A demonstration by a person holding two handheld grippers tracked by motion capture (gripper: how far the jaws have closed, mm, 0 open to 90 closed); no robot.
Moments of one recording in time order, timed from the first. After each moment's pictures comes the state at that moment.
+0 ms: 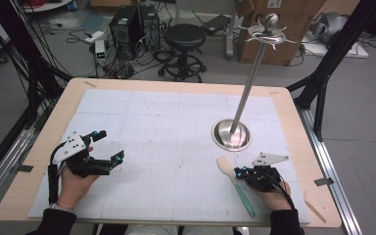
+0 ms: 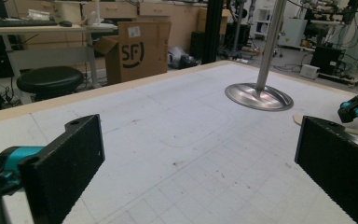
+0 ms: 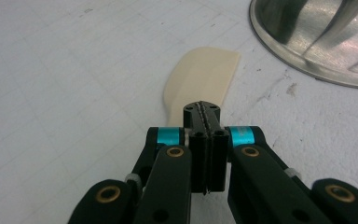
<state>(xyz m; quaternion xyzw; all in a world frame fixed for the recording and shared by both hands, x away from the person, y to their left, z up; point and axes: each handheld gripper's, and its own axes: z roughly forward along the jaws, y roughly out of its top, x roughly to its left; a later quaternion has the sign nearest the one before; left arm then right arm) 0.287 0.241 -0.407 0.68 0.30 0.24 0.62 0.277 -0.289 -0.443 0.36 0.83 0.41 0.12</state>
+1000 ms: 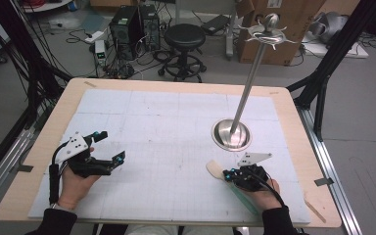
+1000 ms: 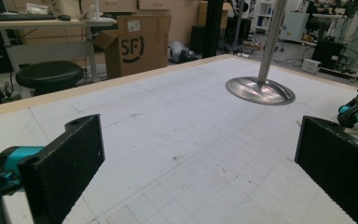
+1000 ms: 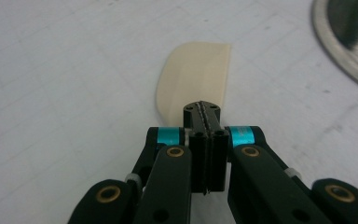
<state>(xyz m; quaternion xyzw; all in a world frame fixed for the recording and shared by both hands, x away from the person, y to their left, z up) 0.288 0.239 -0.409 0.69 0.31 0.23 0.61 0.282 -0.254 -0.444 0.32 0.86 0.39 0.09</state>
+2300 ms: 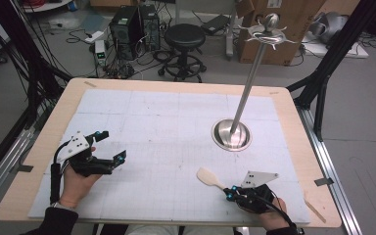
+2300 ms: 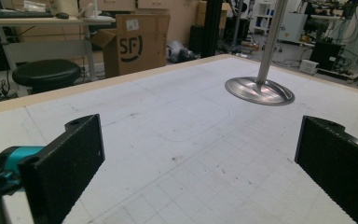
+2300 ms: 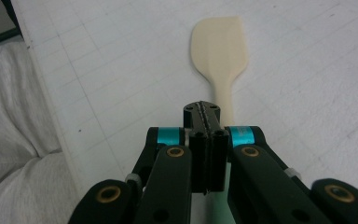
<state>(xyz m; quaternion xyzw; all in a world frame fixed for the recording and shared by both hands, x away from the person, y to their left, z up) 0.292 0.237 -0.411 0.69 0.31 0.23 0.61 0.225 -0.256 -0.436 0.28 0.87 0.40 0.09</state>
